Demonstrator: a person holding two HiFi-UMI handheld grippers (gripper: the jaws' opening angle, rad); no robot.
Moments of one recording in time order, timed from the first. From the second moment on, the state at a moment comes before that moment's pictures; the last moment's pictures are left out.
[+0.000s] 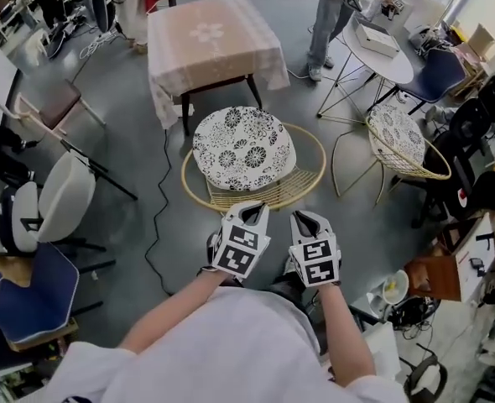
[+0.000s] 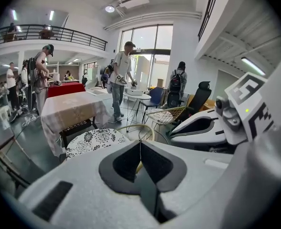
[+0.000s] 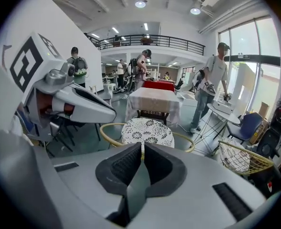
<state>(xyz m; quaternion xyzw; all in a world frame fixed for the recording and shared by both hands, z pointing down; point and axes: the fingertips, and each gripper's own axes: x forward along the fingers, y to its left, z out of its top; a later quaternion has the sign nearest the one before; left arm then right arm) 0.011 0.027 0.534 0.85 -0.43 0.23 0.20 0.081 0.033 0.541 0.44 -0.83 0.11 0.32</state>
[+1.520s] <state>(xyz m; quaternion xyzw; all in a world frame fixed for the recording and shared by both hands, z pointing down) 0.016 0.024 0.654 0.73 -0.35 0.58 0.04 0.111 -0.023 0.644 -0.03 -0.81 -0.30 0.50</state>
